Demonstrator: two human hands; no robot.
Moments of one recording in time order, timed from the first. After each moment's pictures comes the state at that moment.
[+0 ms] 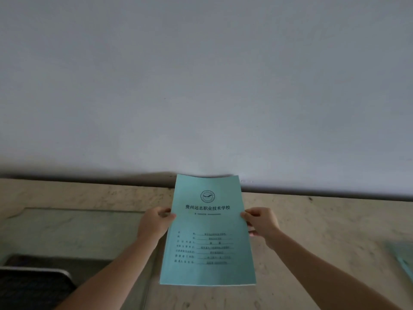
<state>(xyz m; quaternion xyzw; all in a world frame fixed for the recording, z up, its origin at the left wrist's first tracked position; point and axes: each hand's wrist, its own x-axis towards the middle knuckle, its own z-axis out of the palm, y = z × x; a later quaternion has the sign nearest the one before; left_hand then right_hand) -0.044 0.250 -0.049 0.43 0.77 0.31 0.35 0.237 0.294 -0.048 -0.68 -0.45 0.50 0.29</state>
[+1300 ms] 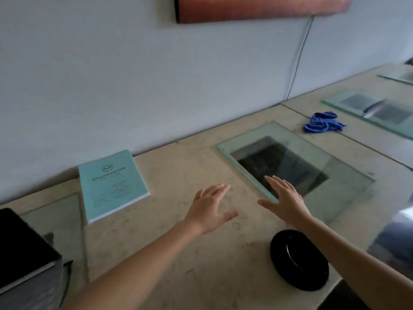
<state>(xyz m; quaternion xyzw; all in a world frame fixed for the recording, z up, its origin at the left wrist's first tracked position) 0.266 -0.065 0.083 0.91 0.33 0.09 0.22 0.490 -0.171 0.083 -0.84 -0.50 0.13 0.18</state>
